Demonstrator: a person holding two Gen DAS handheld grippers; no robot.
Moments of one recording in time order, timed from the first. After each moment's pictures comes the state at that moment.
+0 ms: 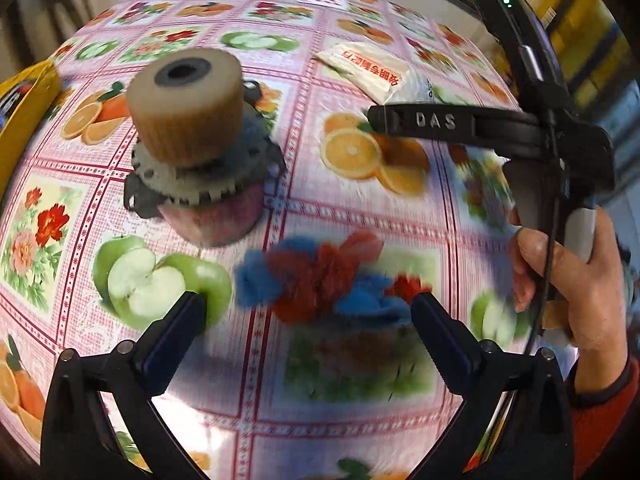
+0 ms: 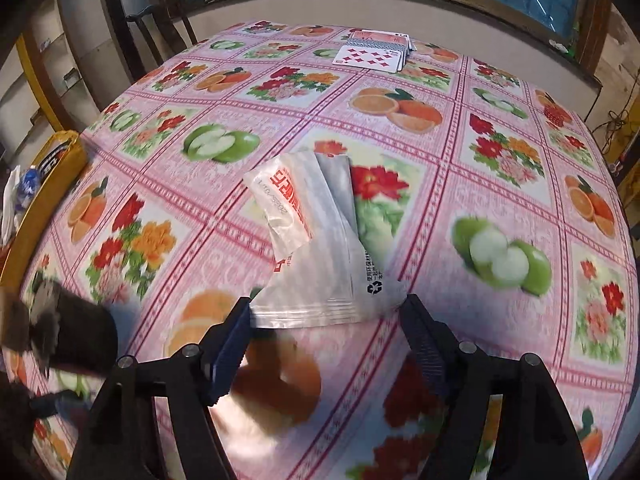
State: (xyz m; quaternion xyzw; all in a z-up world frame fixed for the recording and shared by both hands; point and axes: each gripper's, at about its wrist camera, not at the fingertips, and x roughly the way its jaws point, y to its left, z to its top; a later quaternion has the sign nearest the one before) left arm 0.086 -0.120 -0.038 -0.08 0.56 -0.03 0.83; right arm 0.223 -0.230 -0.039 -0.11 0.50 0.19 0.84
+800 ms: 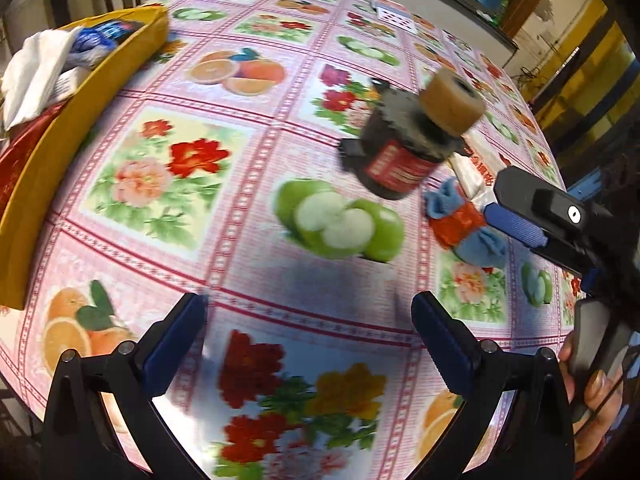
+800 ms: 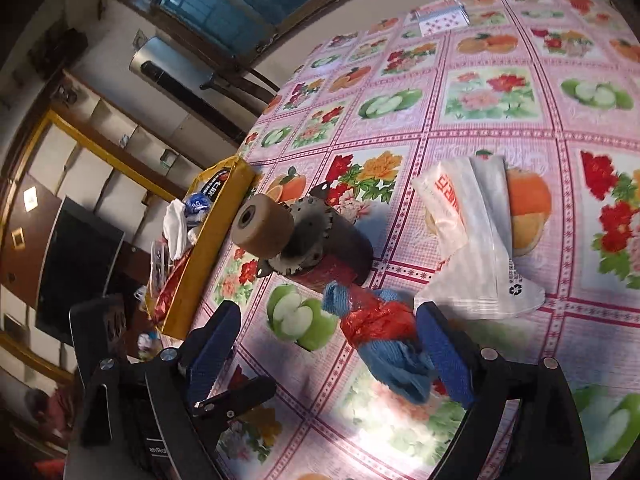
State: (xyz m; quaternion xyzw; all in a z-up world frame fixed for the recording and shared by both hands) left arm 0.025 -0.012 -0.027 -0.14 0.54 0.02 0.83; right arm 0.119 -0.204 -0.025 0.18 0.51 0.34 0.77
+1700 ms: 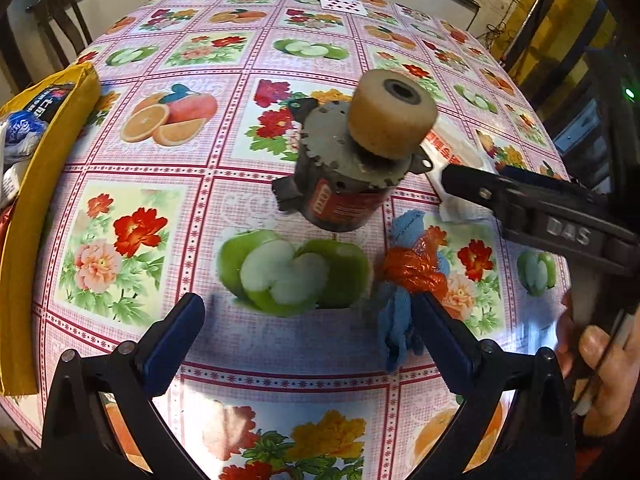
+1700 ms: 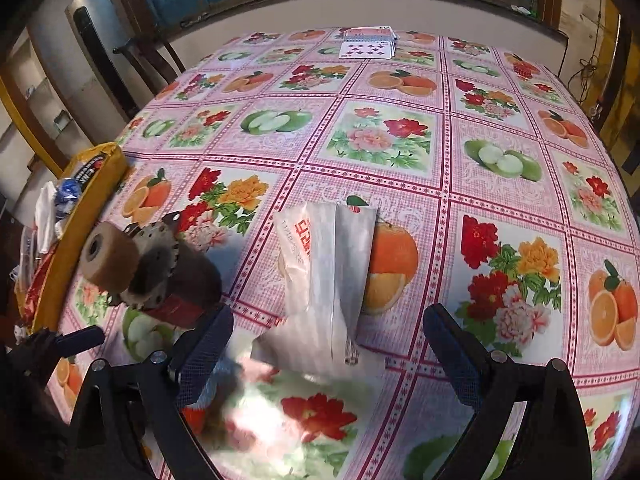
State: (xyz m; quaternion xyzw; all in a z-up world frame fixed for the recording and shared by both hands) left arm 0.061 -0.046 -0.020 -0.06 0.55 -0.04 0.83; right arm 0.152 -0.208 -0.020 -0.03 0.51 0.15 0.85
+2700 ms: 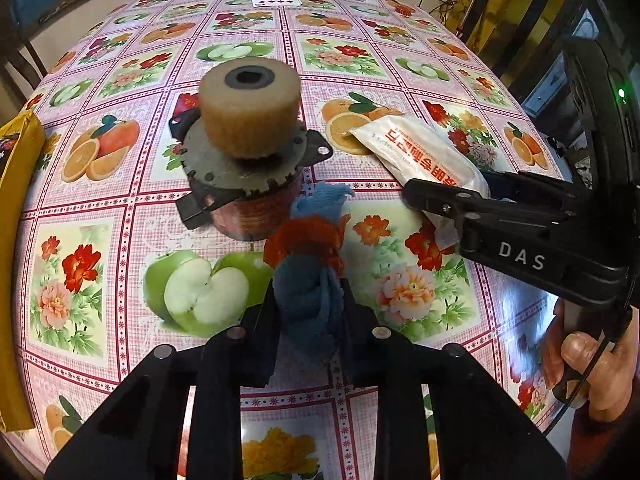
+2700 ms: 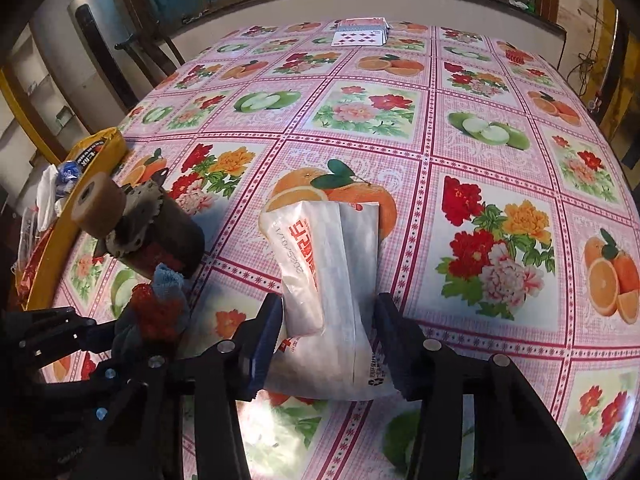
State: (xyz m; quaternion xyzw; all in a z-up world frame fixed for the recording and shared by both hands) left arm 0.066 -0.080 -0.026 -0.01 0.55 -0.11 0.83; right arm 0.122 -0.231 -0.032 -0.02 0.51 0.17 0.84
